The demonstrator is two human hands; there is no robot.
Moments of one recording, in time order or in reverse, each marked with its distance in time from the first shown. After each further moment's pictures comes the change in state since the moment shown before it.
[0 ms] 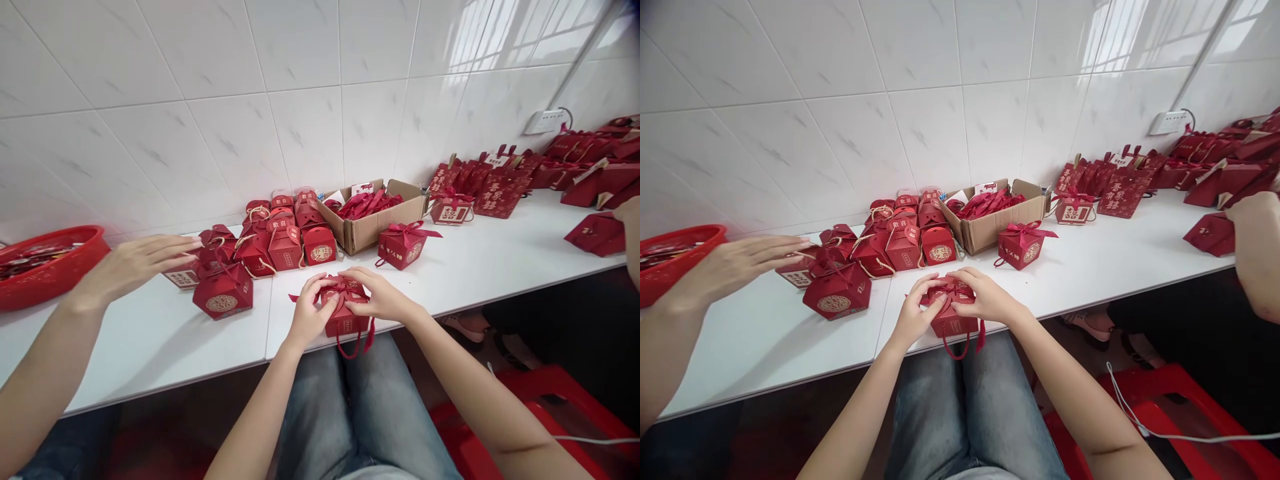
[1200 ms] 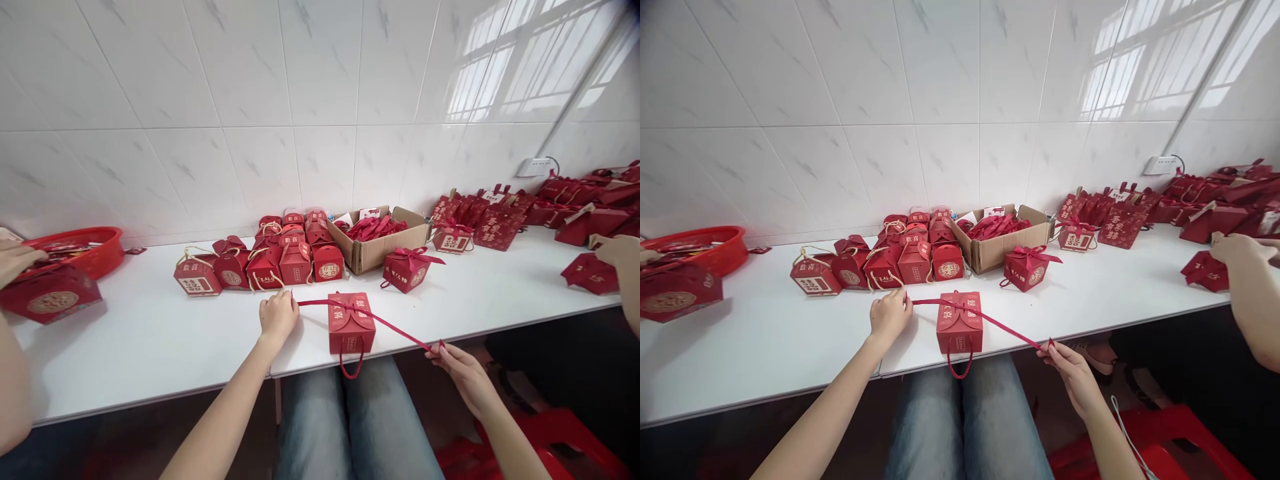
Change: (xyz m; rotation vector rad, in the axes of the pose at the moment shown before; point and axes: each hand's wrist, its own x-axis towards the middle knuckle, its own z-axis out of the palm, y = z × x) left_hand 0.019 -0.049 -0.063 0.960 0.097 -0.218; right_hand -0.162 0.035 -0.005 0.754 0.643 0.842
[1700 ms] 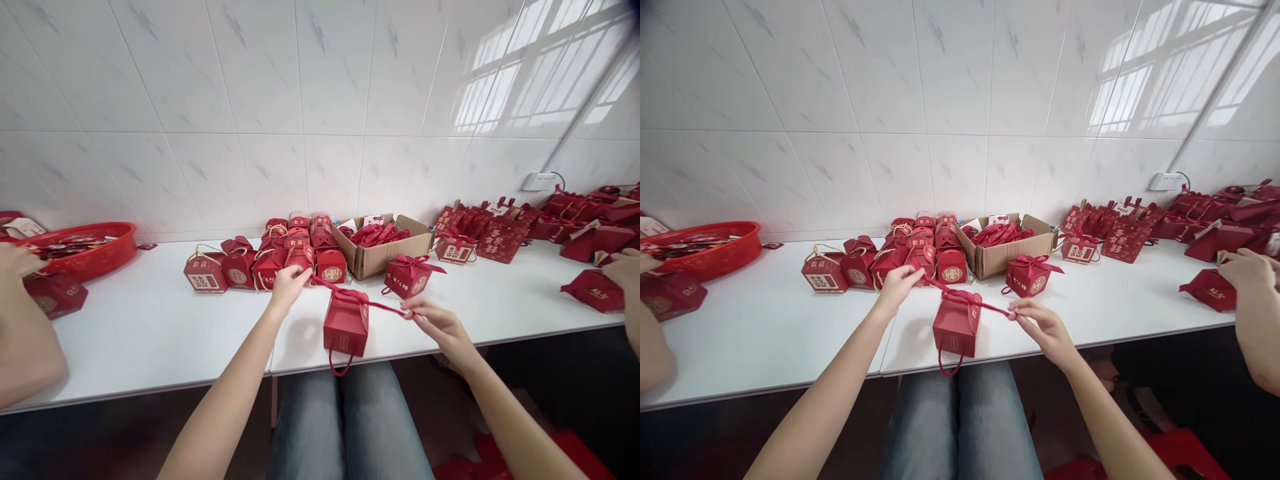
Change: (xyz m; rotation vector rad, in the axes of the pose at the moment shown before) left_hand 0.032 0.027 -0.052 -0.767 -0.009 -0.045; right_hand 0.023 -0.100 0.062 -0.455 -0.435 -0.700
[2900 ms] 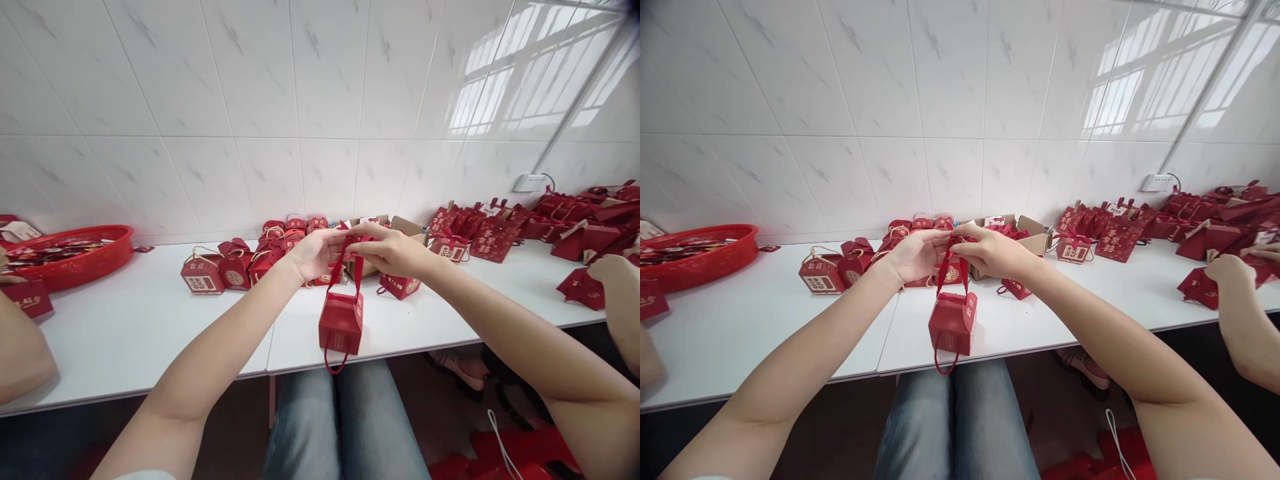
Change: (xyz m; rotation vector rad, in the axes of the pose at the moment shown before) left_hand 0.013 0.133 -0.013 -0.974 -0.636 -0.356; right_hand 0.145 -0.081 0.002 -0.761 -0.264 -0.837
